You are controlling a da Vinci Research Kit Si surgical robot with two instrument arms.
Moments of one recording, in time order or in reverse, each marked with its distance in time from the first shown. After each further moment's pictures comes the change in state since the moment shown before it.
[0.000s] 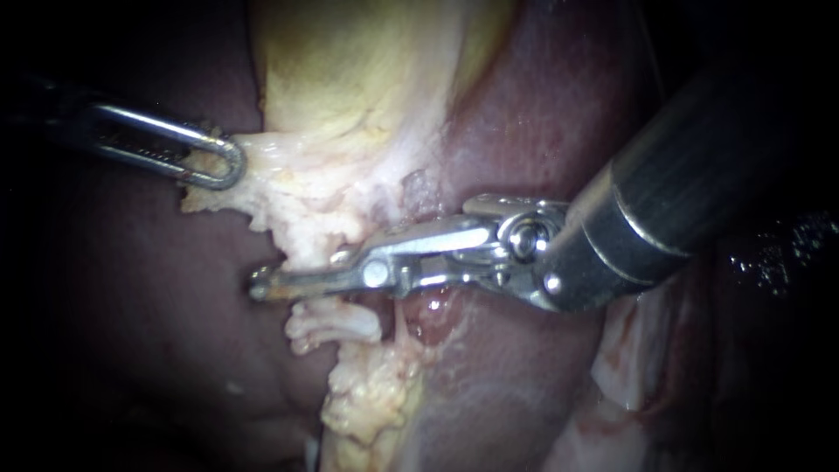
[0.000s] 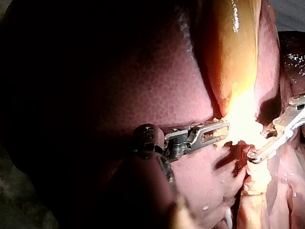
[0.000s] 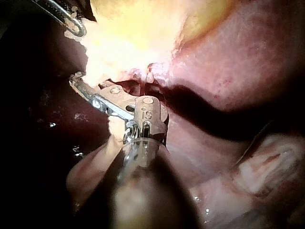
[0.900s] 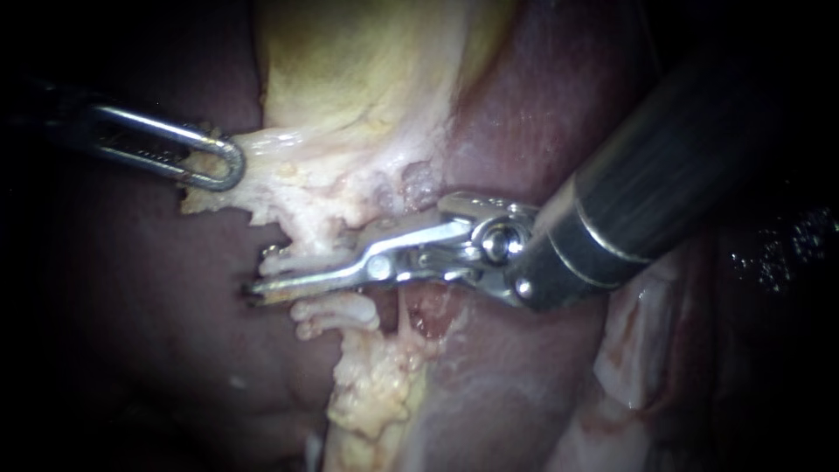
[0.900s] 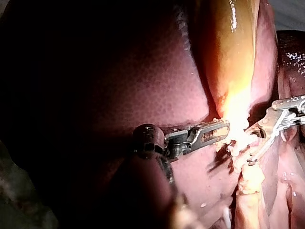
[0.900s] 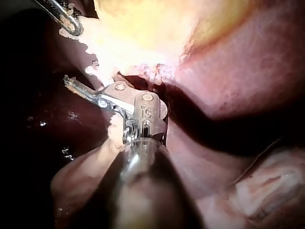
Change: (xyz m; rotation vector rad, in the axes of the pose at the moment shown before) right arm -0.002 0.006 0.002 0.023 0.010 -0.142; left arm 0.000 0.000 0.000 0.001 0.001 0.000
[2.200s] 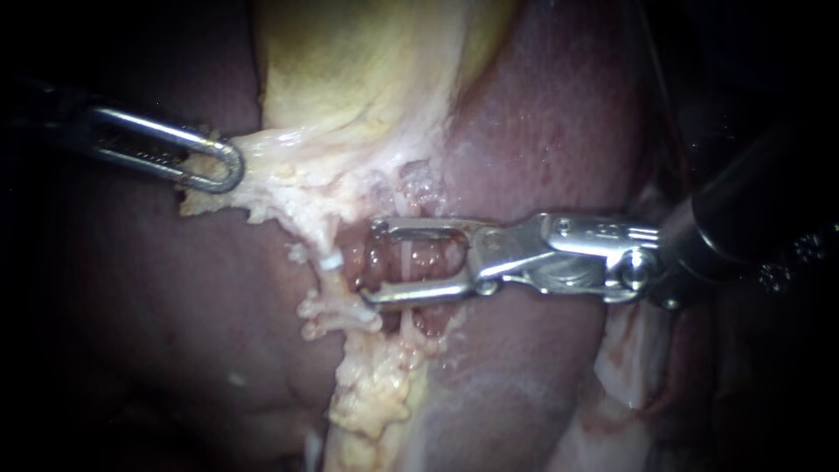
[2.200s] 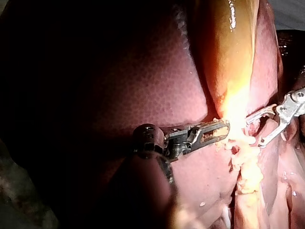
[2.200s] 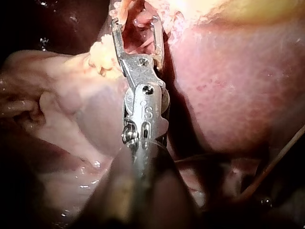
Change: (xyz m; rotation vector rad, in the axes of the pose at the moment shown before) right arm -0.004 -0.001 -0.010 -0.178 0.000 -0.544; left arm 0.000 0.000 0.000 0.001 0.000 0.001
